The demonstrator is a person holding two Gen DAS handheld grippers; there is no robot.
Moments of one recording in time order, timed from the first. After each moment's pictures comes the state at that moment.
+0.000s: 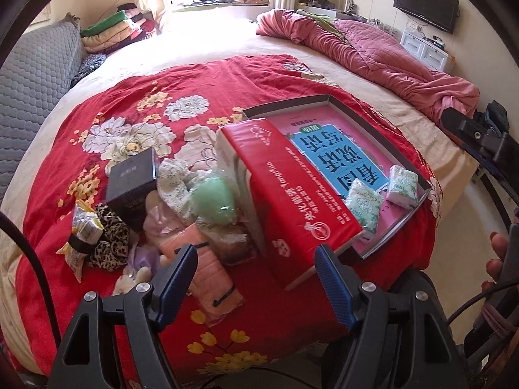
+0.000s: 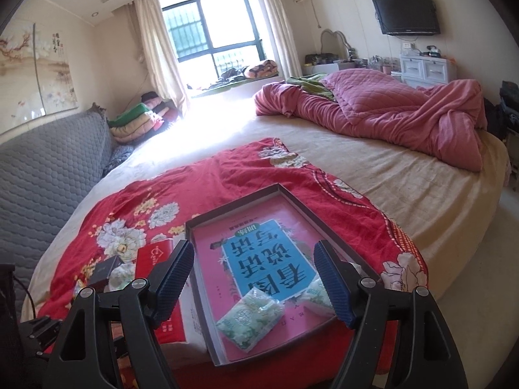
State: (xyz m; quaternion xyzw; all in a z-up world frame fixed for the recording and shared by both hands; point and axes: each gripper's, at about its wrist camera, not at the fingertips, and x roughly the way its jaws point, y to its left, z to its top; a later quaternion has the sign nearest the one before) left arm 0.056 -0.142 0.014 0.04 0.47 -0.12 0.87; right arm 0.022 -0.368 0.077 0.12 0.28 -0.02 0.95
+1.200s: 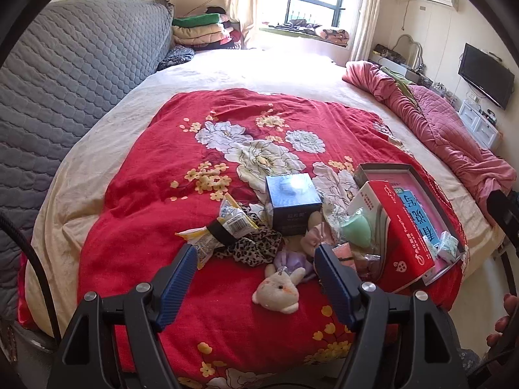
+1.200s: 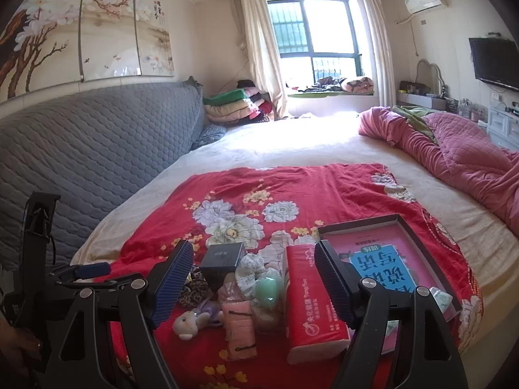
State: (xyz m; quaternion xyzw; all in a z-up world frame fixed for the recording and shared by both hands) left arm 0.029 0.034 0.064 -0.06 0.42 0.01 0.90; right arm 0.005 -0.209 0.126 0.04 0.26 0.16 0.95
